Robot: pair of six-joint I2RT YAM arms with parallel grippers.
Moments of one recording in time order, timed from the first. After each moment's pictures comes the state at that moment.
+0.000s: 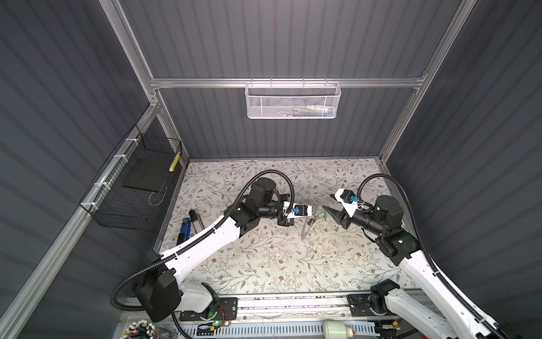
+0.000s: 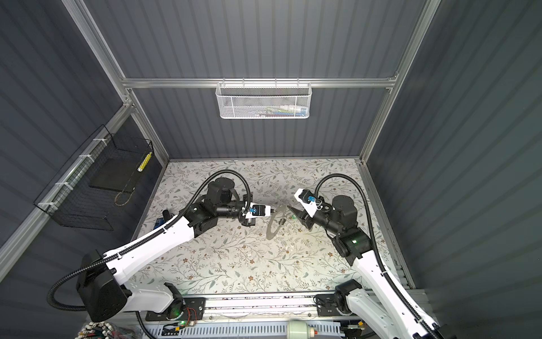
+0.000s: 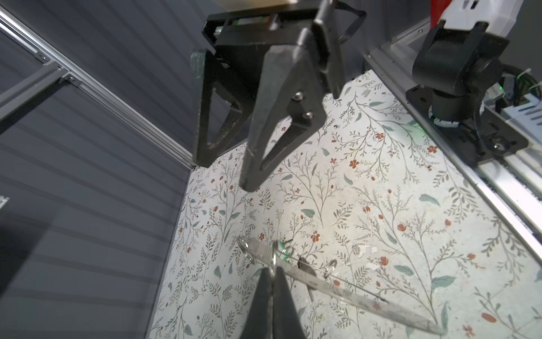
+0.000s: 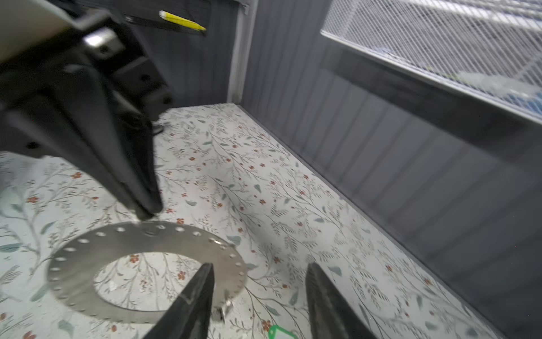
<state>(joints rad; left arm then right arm) -0.78 1.36 1.11 -0.18 0.60 0.90 0.35 0.83 0.68 -0.07 -0.41 -0.34</state>
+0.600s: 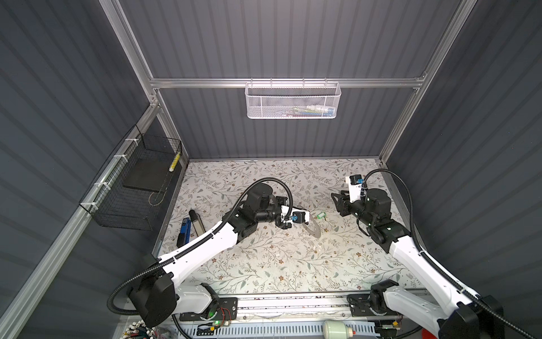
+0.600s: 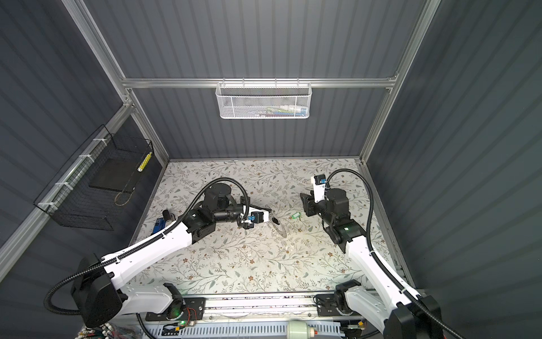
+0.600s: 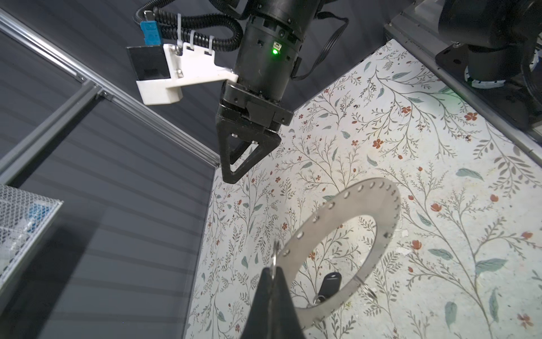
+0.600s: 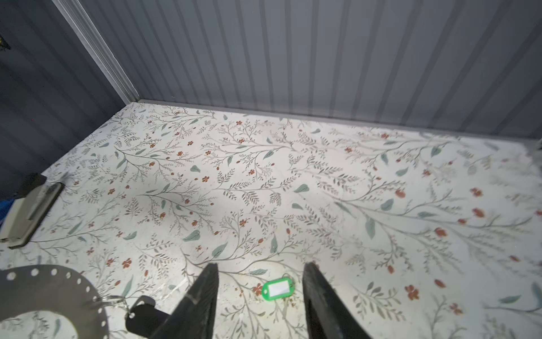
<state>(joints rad) -0.78 1.33 1.04 -0.09 0.51 0.95 0.28 1.04 0.72 -0.07 -0.15 0.12</state>
